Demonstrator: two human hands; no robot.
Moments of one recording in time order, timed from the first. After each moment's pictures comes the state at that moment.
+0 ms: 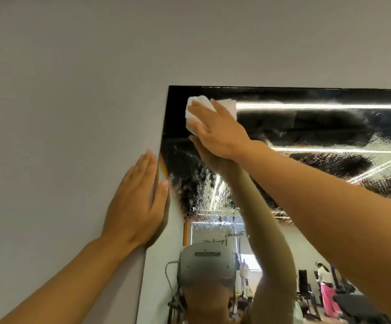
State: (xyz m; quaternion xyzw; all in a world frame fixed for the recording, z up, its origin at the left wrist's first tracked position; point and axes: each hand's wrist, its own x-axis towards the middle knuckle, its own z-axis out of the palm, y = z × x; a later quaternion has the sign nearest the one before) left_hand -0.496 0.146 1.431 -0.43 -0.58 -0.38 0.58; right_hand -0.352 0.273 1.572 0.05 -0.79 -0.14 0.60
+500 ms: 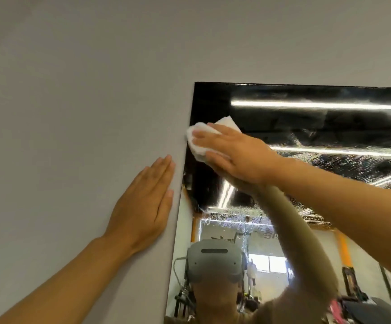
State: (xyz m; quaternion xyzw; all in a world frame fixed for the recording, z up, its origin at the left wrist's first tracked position) left_hand -0.528 0.114 1.414 -0.44 -0.59 -0.28 0.61; right_hand -0.356 0.277 1.536 0.15 -0.79 -0.28 0.52
